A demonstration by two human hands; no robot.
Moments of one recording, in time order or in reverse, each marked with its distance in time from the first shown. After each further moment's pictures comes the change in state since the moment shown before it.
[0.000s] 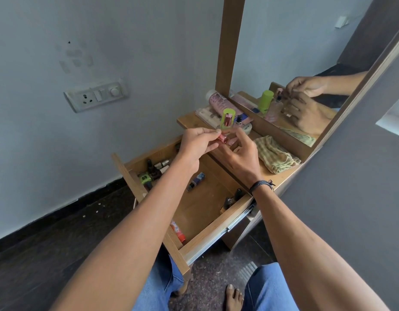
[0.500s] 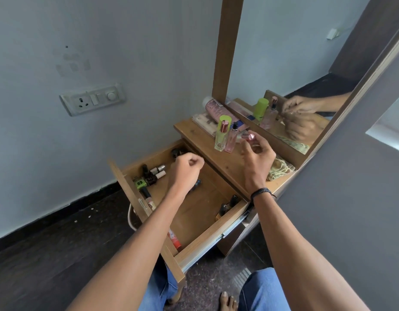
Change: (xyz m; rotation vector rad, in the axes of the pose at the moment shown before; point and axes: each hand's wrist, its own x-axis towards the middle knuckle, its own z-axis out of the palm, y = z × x) left_hand -0.018 -0.052 -0.030 0.539 0.140 0.154; right_hand 0.005 0.006 -0.013 0.247 0.467 0.334
